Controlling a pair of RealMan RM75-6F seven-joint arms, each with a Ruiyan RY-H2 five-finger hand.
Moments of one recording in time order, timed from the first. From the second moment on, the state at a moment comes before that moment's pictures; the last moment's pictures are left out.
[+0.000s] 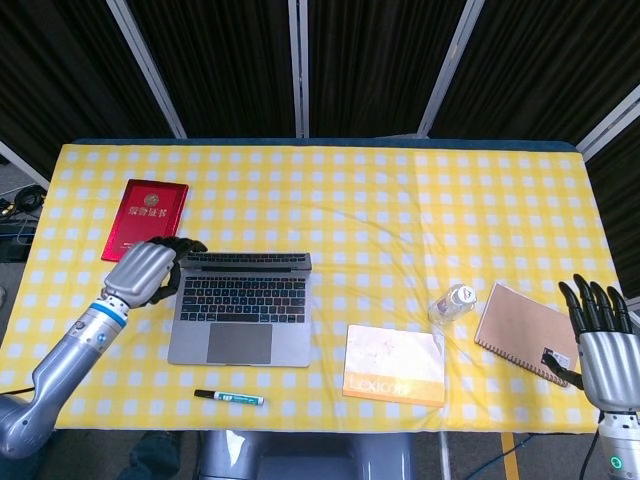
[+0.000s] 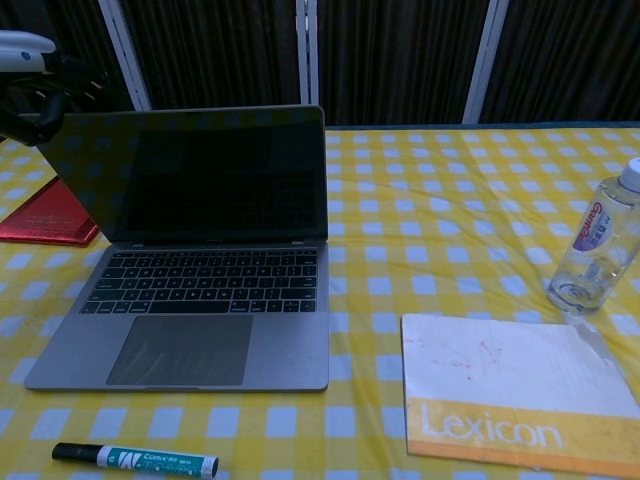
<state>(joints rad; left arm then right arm) -0.62 -1.03 -0.19 -1.89 1.16 0.89 0.18 0.04 -1.08 0.09 -1.73 -1.54 1.58 -0.22</state>
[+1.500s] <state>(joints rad) -0.53 -1.30 0.06 -1.72 1.49 0.87 0.02 0.03 -1.07 0.09 -1.74 -1.54 1.59 -0.21</state>
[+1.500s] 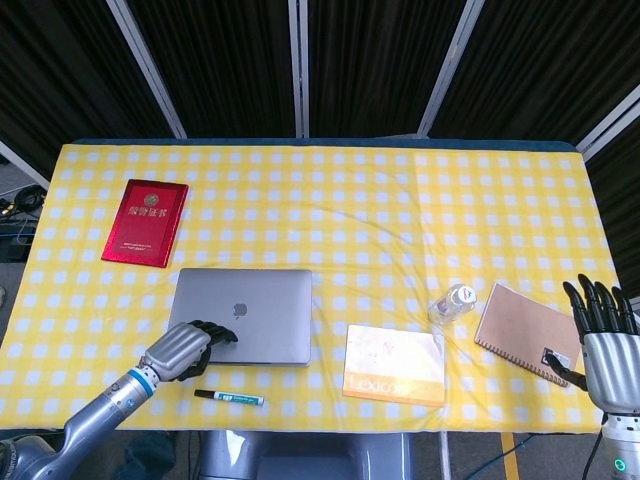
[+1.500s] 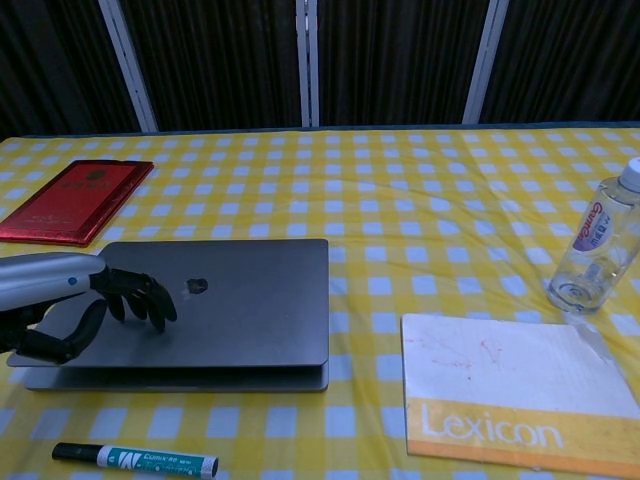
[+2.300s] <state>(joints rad) -0.46 -1.26 0.03 -1.71 1.59 1.18 -0.07 0.03 -1.06 0.09 -1.74 -1.55 1.60 -0.19</state>
